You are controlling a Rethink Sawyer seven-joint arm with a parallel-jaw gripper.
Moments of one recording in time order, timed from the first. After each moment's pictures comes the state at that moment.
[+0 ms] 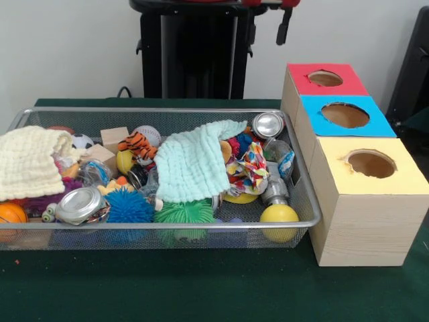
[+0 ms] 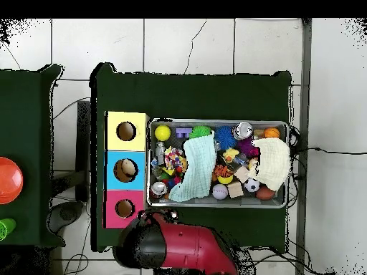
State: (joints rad) arm -0.14 -1.04 -0.01 2.18 -0.06 0.46 1.57
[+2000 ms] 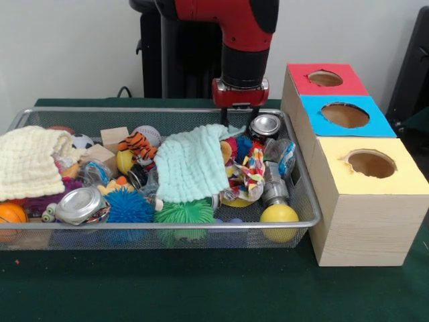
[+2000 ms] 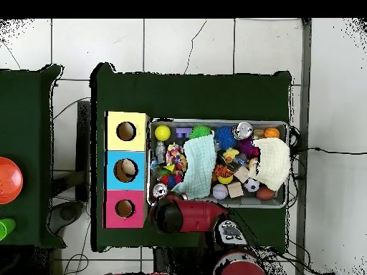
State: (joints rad) arm -0.21 -0.50 -0.01 2.00 -0.19 0.09 1.57
